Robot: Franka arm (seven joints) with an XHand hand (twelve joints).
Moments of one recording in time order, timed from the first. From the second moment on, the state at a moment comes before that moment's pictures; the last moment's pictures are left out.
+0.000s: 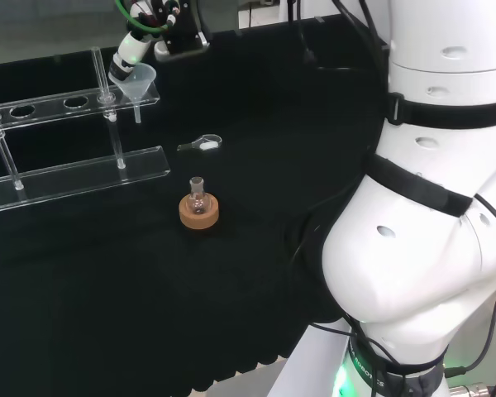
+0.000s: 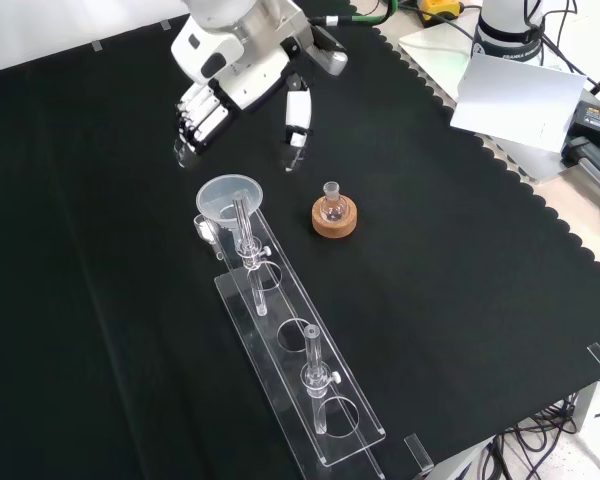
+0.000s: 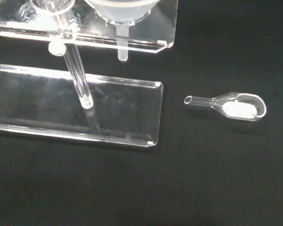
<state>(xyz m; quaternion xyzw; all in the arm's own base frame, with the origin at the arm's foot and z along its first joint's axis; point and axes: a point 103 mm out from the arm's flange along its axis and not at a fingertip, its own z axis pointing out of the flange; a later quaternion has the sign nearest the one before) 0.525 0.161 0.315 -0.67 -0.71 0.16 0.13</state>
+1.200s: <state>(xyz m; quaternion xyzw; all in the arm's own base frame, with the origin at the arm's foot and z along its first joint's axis) 0.551 0.184 0.287 -0.63 -0.73 0.20 0.15</state>
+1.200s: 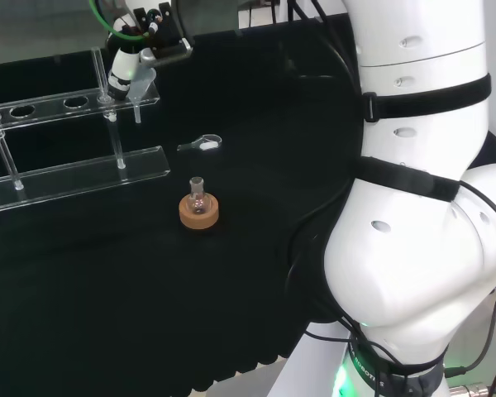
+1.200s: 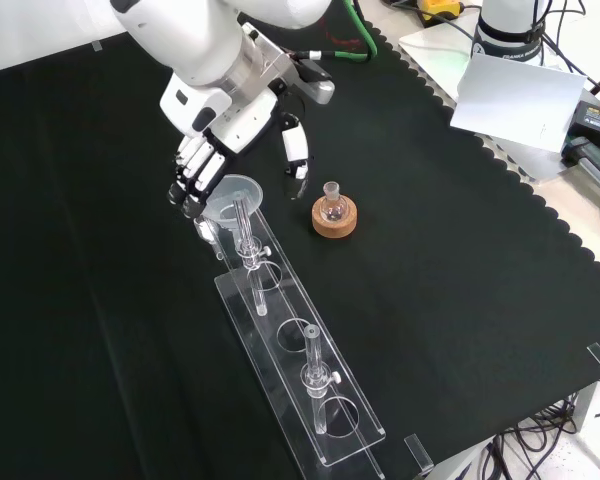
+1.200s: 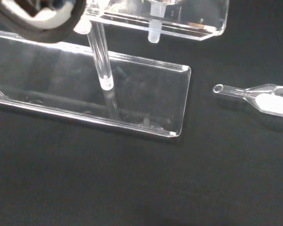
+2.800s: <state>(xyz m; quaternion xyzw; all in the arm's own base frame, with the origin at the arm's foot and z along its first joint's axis) 0.568 0.173 0.264 -0.63 -0.73 0.20 0.15</state>
